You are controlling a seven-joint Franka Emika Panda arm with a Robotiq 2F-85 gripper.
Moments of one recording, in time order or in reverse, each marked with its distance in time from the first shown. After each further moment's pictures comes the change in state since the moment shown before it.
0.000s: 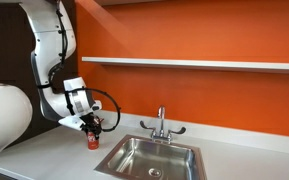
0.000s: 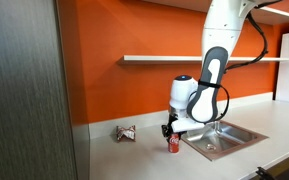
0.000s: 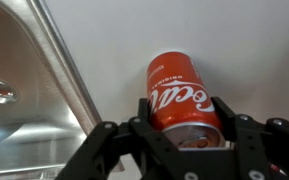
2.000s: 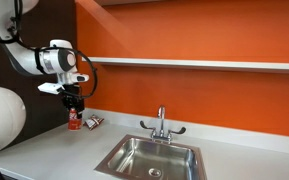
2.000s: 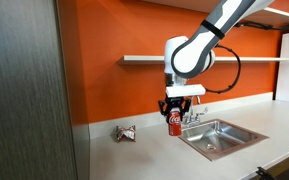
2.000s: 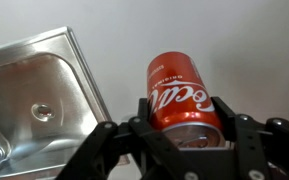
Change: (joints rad) arm -0.225 -0.497 0.437 -0.045 0.456 -0.629 -0.223
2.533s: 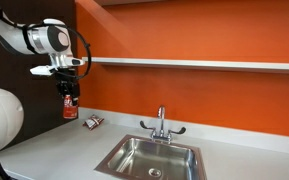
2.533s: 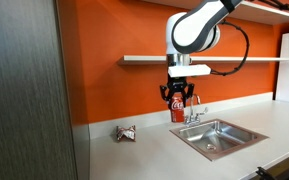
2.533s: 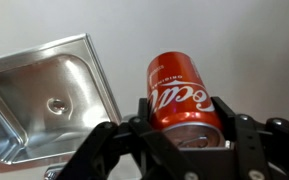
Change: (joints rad) arm -0.062 -0.184 0.095 0.039 0.088 -0.232 -0.061
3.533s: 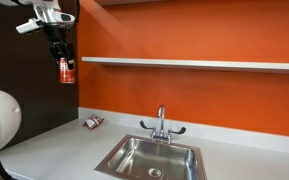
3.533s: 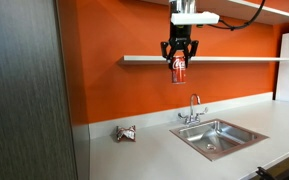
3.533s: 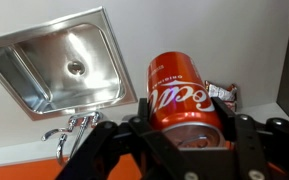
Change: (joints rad) arm -0.059 -0.213 0.075 0.232 0.007 -0.332 -0.031
